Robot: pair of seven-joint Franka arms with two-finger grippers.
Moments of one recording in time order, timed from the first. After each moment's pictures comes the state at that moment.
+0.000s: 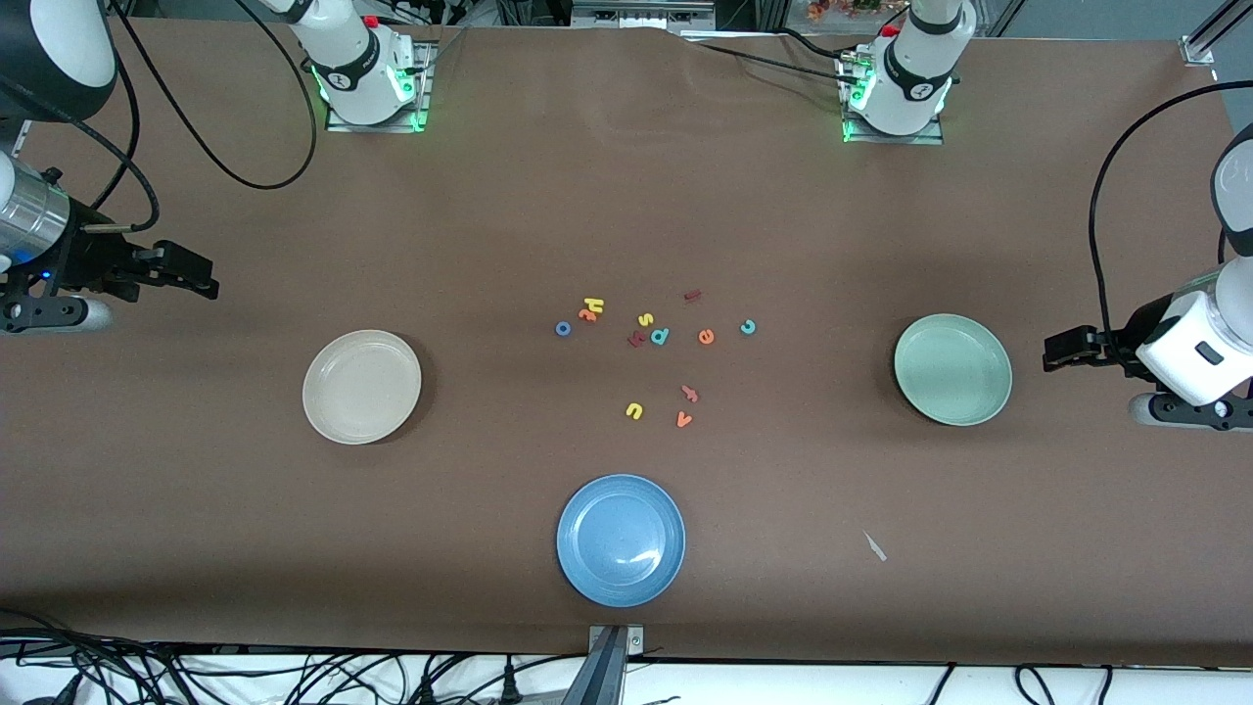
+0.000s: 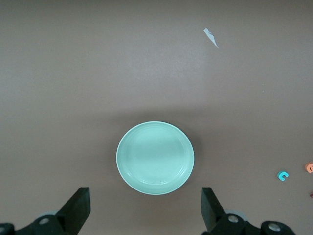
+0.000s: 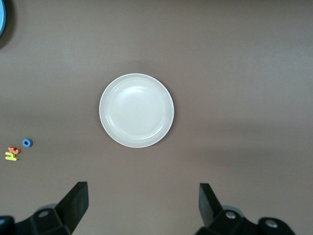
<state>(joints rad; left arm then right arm) 0.13 0.36 -0.13 -1.36 0.06 1.64 0.05 0.09 0.14 -0.07 -1.57 0.04 1.67 -0.03</state>
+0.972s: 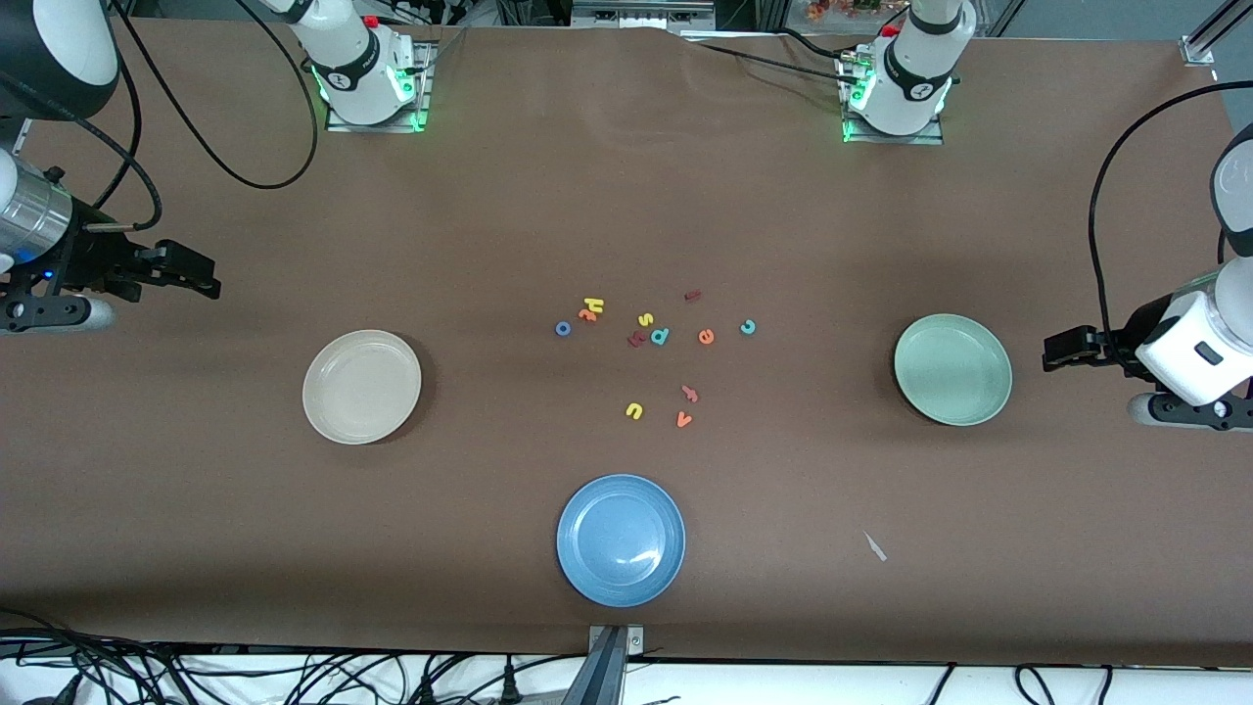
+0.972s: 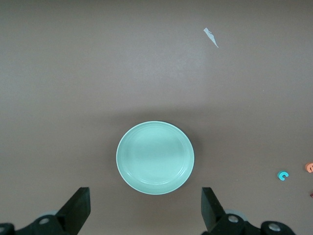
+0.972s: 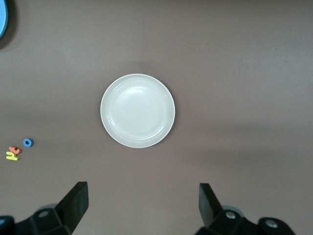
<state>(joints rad) 0.13 0.36 -0.13 -1.36 0.06 1.64 0.05 0.09 0.14 -0.07 -1.57 0.04 1.67 -0.03</state>
